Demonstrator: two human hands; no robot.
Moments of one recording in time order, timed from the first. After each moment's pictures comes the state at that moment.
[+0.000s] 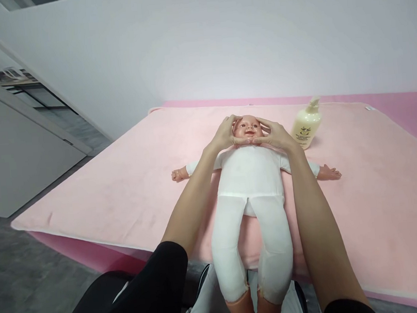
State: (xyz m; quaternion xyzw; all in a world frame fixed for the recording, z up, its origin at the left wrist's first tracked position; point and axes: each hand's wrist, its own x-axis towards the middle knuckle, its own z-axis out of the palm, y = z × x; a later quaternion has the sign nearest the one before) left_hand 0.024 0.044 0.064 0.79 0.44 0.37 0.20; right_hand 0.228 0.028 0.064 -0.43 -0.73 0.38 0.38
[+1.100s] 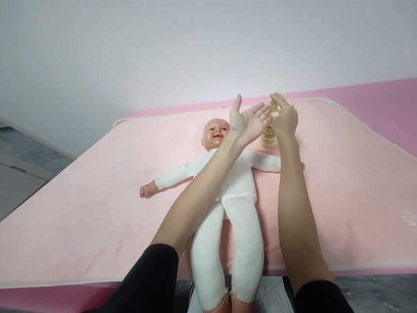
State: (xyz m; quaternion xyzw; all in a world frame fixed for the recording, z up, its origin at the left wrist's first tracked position) left_hand 0.189 0.051 0.095 0.69 0.29 0.35 0.56; right_hand 0.313 0.038 0.071 -0.58 -0.62 0.02 0.53
